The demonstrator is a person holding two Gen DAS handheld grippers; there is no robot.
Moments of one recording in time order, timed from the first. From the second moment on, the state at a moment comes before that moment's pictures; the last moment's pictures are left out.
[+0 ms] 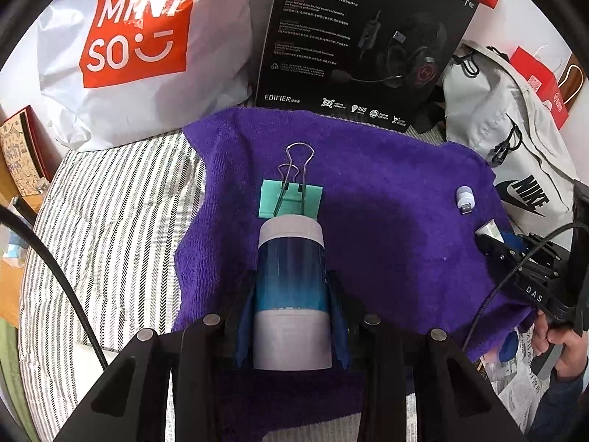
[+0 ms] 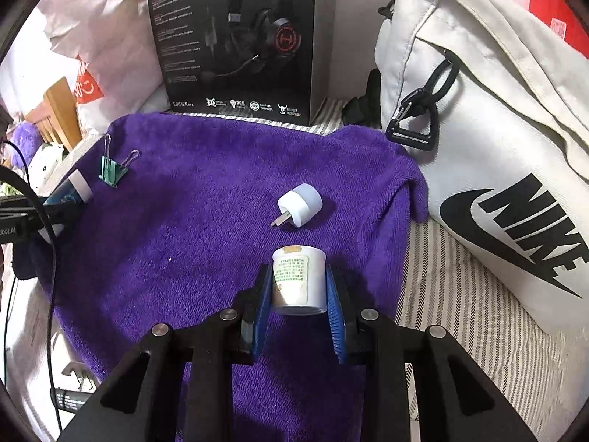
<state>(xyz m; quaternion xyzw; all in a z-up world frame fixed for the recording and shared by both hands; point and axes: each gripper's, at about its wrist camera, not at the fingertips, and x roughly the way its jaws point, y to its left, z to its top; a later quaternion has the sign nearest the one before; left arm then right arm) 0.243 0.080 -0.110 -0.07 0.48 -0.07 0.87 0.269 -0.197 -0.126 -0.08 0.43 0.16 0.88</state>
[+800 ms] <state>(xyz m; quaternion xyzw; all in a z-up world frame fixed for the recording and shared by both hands) 0.253 0.061 -0.119 0.01 0.50 -0.05 0.87 0.206 -0.220 -0.076 -0.03 0.39 0.16 0.91</state>
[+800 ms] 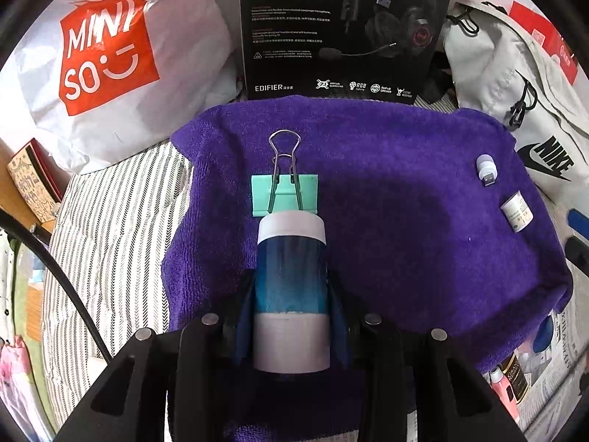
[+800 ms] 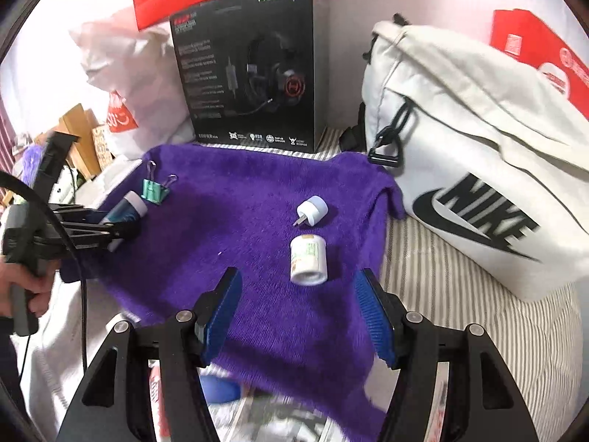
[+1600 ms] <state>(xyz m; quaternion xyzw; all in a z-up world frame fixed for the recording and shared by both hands) 0.135 0.002 -0.061 0.04 0.46 -0.10 0.88 0.123 -0.239 -0.047 0.00 0.42 0.14 0.90</state>
